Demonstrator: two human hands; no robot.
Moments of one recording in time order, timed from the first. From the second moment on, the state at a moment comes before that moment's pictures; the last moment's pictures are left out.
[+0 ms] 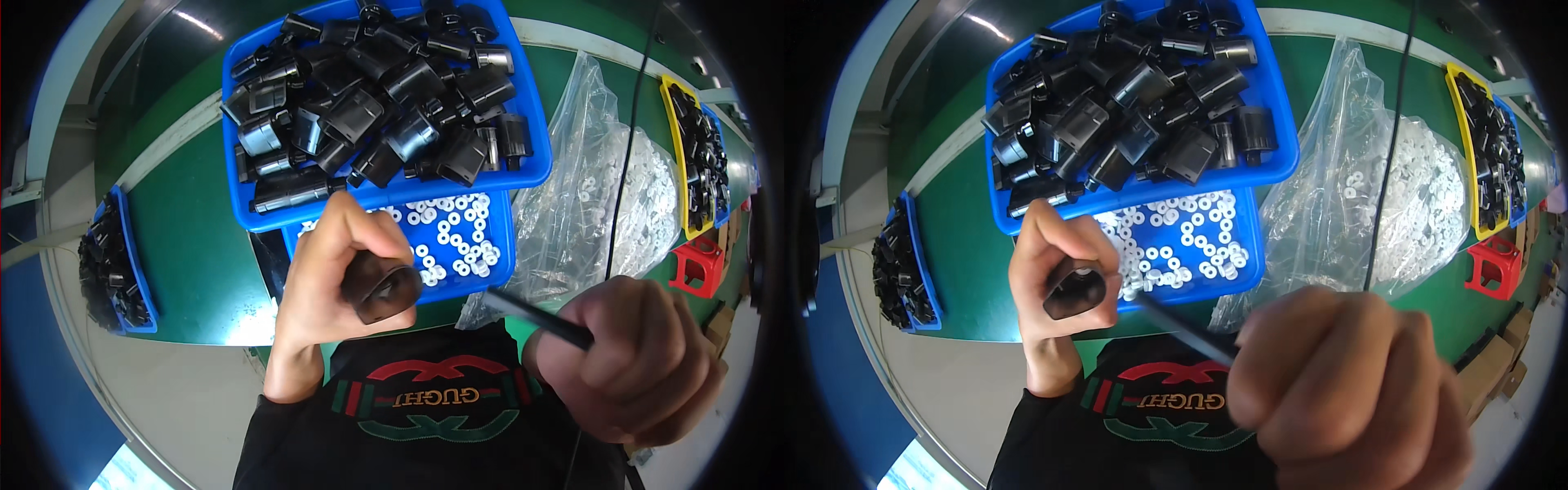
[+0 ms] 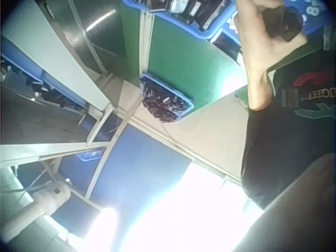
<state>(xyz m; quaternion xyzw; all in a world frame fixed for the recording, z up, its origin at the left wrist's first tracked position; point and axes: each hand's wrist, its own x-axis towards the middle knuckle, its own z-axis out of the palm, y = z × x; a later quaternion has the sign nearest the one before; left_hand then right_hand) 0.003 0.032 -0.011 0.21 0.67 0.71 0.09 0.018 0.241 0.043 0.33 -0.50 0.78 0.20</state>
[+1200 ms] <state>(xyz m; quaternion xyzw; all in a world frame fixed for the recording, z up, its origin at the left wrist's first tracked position) -0.312 -0.002 -0.004 0.19 0.97 0.15 -0.04 0.047 0.236 -0.057 0.19 -0.93 0.27 0.14</state>
